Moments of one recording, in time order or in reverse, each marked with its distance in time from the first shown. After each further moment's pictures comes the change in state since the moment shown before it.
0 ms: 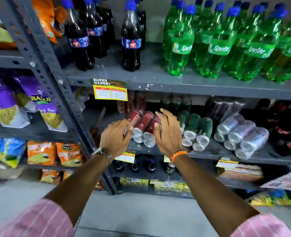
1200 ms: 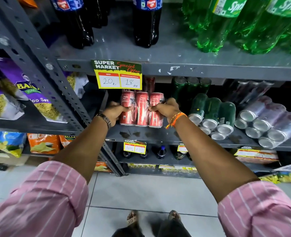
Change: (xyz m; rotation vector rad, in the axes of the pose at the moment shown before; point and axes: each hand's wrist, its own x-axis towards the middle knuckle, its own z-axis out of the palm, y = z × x) left_hand 0.102 -0.107 0.081 -0.998 -0.467 -0.922; right_hand 0.085 0.025 0.114 0.577 -0.398 1.041
